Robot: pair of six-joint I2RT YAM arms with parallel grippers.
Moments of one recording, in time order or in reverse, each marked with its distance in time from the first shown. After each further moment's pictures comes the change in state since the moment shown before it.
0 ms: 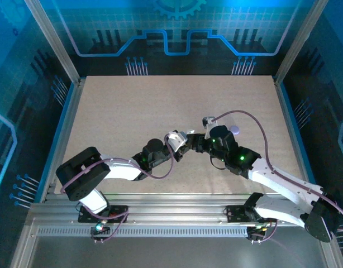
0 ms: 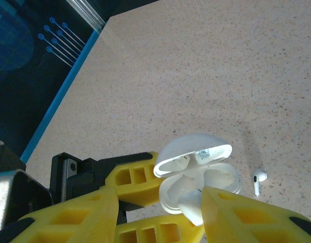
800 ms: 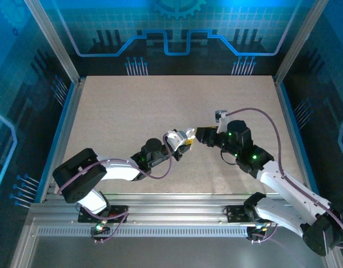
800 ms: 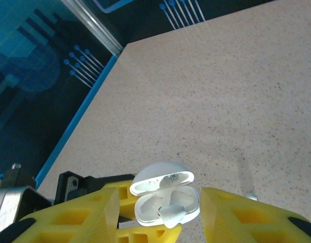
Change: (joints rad) left arm 0.000 -0.044 0.000 -0.007 0.012 0.000; right arm -0.187 -0.112 -0.014 0.011 -0.206 -0.097
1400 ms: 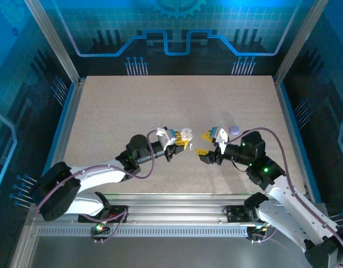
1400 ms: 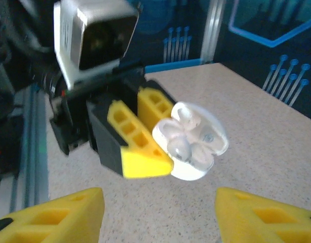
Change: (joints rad) left arm 0.082 -0.262 -0.042 -0.142 0.299 -0.052; right arm -0.070 -0.193 -0.103 -0.019 -0.441 -0.785
